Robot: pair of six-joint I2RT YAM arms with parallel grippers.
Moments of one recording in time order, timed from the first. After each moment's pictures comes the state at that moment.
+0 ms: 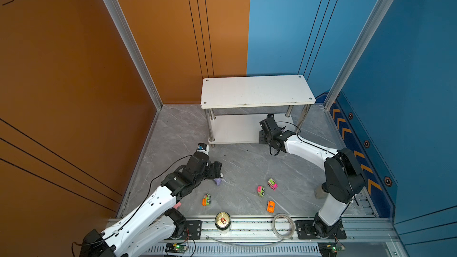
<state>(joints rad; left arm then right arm) -0.61 0.86 0.60 -0.48 -0.13 -0.55 0.55 1.76 1.23 -0.34 0.31 0.50</state>
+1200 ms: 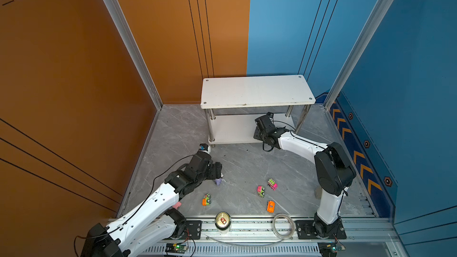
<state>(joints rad) -0.61 0.91 0.60 -0.48 -0.13 -0.55 0.56 1.87 1.33 -0.31 0.31 0.71</state>
